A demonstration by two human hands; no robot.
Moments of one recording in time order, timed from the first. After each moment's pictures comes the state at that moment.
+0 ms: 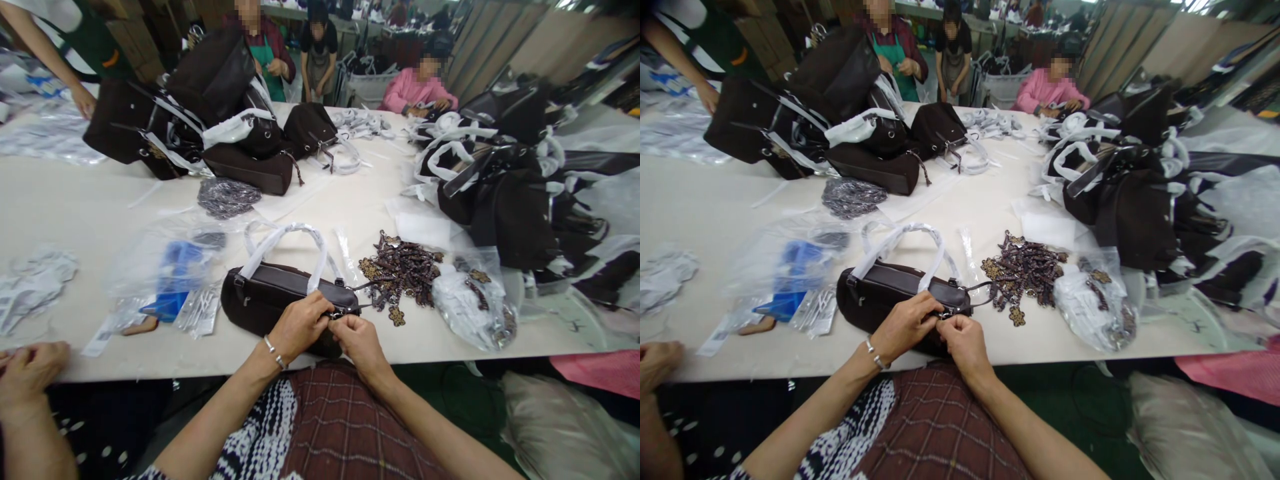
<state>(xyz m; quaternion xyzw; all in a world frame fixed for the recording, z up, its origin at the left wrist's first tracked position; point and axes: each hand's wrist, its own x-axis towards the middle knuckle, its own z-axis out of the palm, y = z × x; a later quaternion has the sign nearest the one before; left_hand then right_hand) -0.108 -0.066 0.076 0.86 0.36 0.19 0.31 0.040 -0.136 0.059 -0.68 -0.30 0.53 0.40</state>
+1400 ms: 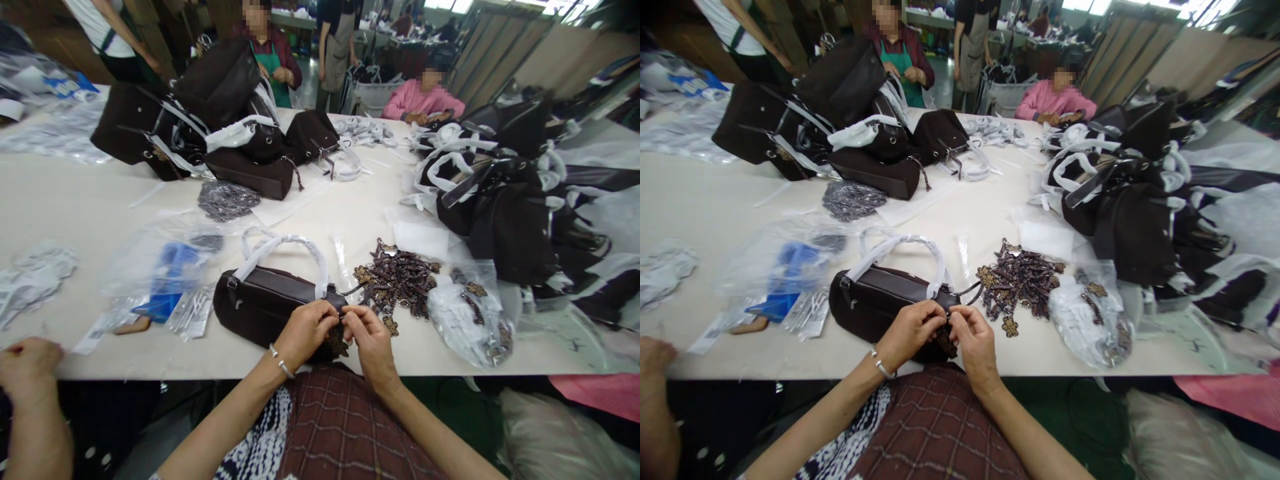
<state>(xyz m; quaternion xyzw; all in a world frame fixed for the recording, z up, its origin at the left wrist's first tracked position) -0.069 -0.073 0.093 0.72 0.43 0.26 0.48 0.077 -0.128 0.083 -0.60 -0.34 0.49 0.53</state>
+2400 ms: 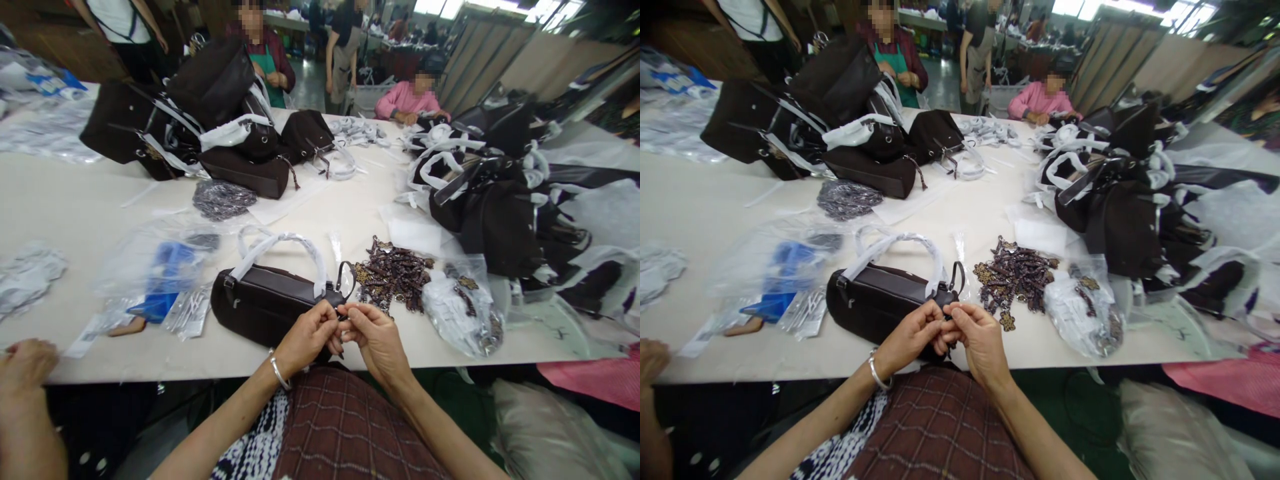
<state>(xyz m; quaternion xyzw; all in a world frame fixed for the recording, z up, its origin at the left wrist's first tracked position) -0.069 -0.094 0.082 0.53 0.33 0.28 0.73 0.076 -0.131 0.106 -0.54 -0.18 0.60 0.57</state>
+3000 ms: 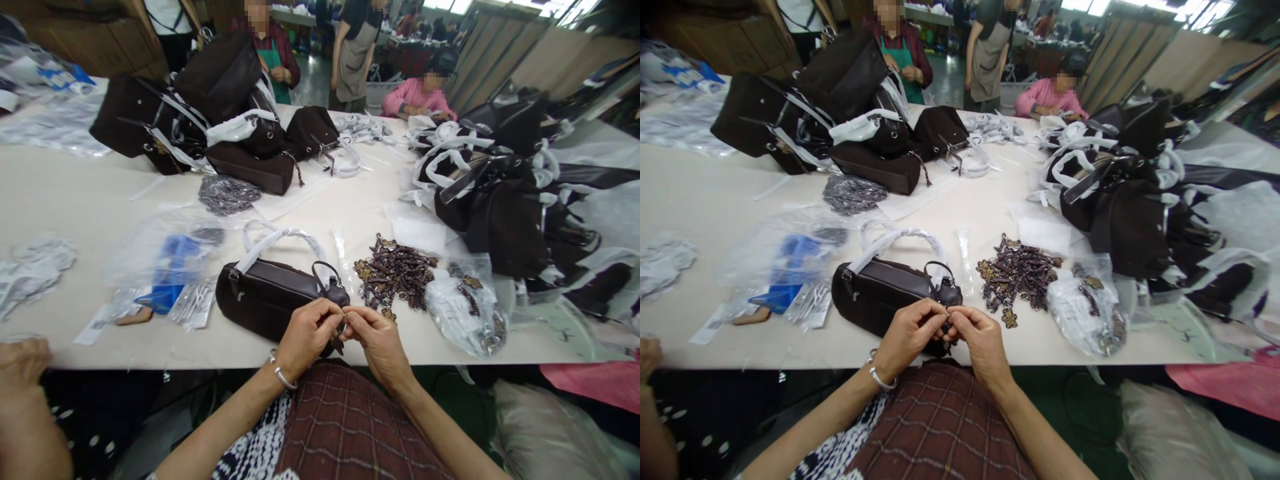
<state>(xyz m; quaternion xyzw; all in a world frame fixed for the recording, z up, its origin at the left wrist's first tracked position) -0.075 -0.103 0.105 0.67 0.42 0.34 0.51 0.079 -0.145 0.095 -0.57 -0.28 0.57 0.52</state>
